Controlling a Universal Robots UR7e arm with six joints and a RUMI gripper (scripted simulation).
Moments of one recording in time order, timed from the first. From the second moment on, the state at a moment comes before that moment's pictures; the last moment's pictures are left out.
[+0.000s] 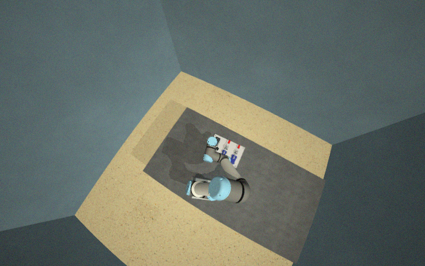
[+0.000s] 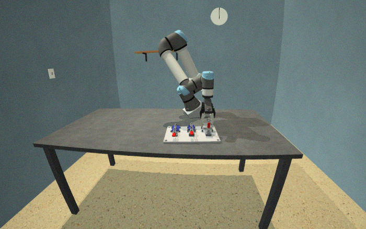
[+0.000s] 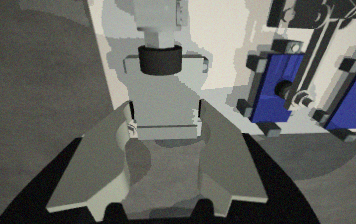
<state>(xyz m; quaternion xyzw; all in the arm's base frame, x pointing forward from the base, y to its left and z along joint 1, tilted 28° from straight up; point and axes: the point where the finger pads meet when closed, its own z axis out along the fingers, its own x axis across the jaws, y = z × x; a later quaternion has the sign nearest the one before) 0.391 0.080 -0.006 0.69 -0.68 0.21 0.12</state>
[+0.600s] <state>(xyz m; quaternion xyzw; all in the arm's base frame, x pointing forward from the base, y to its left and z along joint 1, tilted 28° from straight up) 0.388 0.087 0.007 0.69 -0.68 0.21 0.12</state>
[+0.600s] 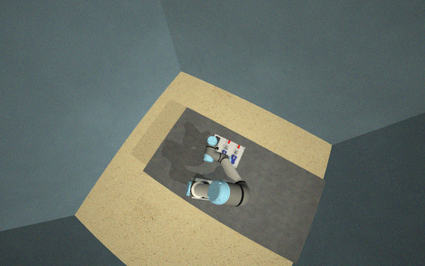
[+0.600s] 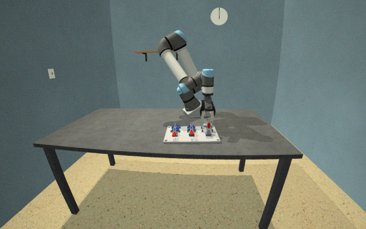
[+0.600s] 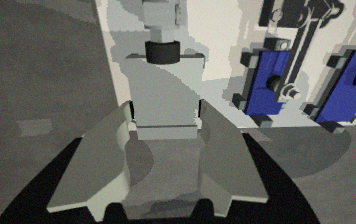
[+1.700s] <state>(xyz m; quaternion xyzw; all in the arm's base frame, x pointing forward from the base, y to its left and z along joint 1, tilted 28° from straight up) 0.383 0.095 0.023 0.69 -0.68 0.21 0.12</state>
